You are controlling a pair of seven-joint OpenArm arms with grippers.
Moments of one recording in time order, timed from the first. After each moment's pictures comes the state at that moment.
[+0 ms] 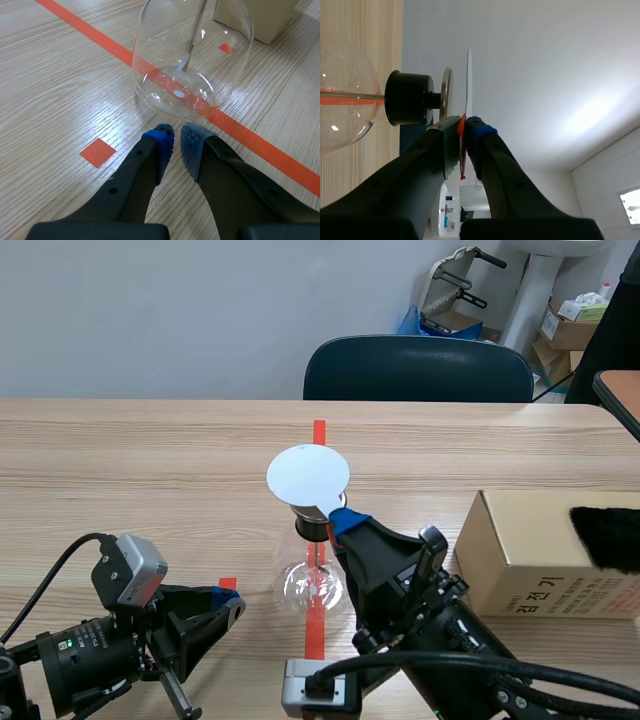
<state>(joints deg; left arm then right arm) -1.2 -35.1 48.5 61.7 -21.4 -21.4 -36.1 -20.3 20.5 -31.4 85.8 -89.7 -38.3 2.2</state>
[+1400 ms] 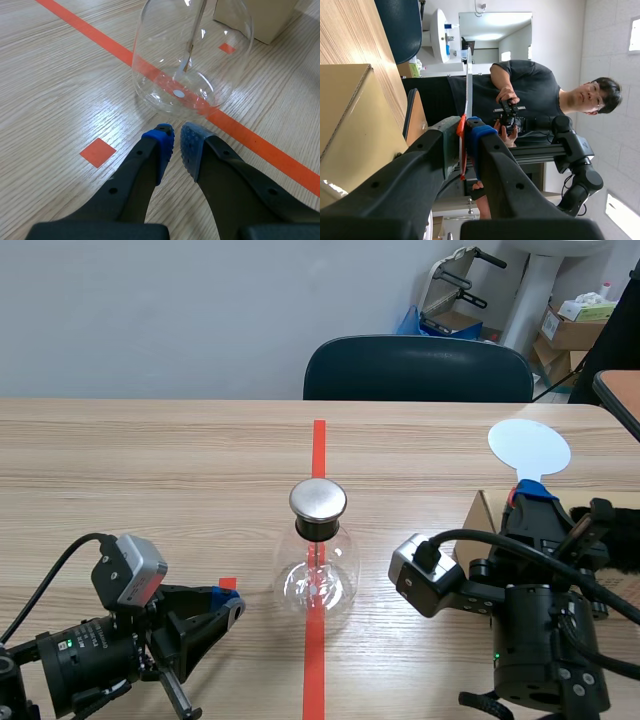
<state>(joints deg) -1.2 -35.1 48.5 61.7 -21.4 -21.4 -36.1 -20.3 20.5 -31.4 85.8 -89.5 -38.3 -44.1</state>
